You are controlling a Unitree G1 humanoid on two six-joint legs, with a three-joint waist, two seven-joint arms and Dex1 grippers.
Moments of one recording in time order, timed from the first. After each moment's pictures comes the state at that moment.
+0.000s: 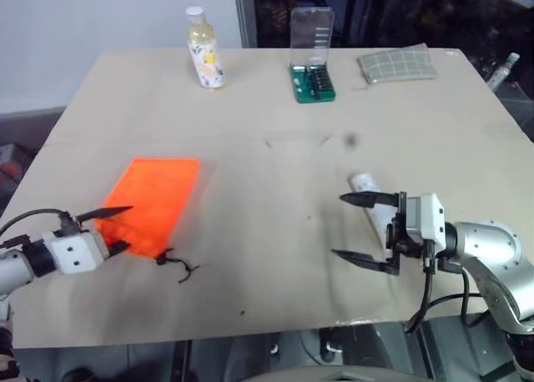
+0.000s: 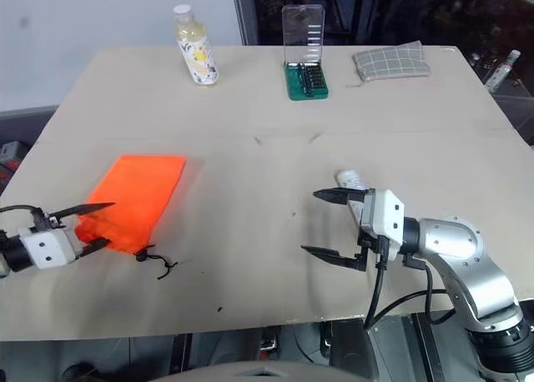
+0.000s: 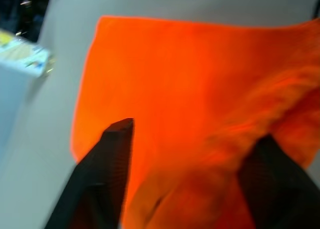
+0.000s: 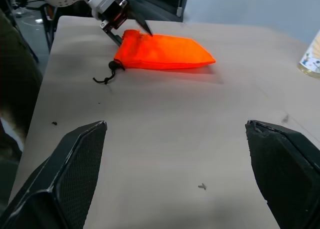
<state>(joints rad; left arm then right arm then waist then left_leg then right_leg) -0.12 1.01 0.26 0.80 -0.16 -1.12 -1.15 -0.07 -0.64 0.04 -0.52 0.48 0.21 1.01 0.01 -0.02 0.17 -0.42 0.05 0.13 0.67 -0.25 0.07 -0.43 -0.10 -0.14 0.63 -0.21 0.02</state>
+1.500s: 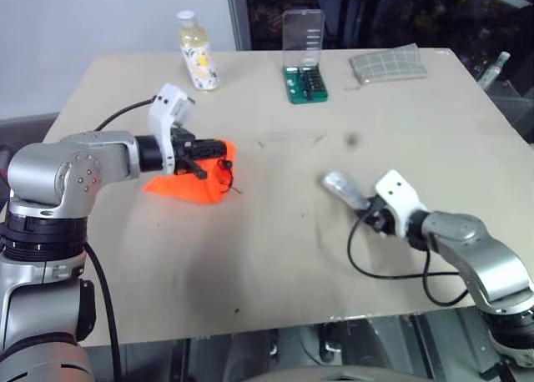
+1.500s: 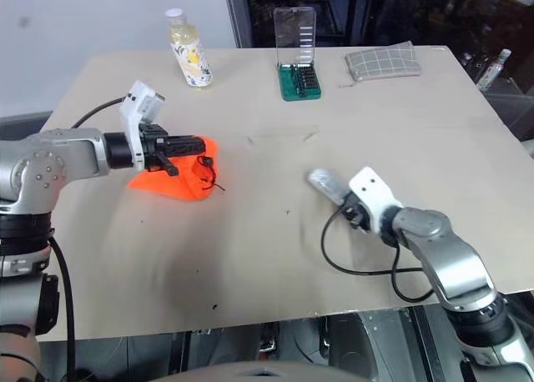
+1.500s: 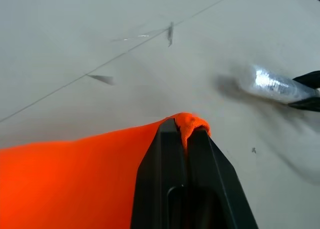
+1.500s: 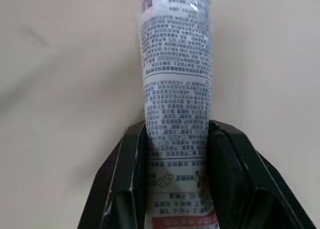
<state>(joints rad) -0.70 0.92 0.04 -0.04 -0.74 1.11 -0.76 -0.33 -0.53 0.18 -0.54 0.23 1.00 0.55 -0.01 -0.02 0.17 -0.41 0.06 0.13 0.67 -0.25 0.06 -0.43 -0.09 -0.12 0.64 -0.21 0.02</state>
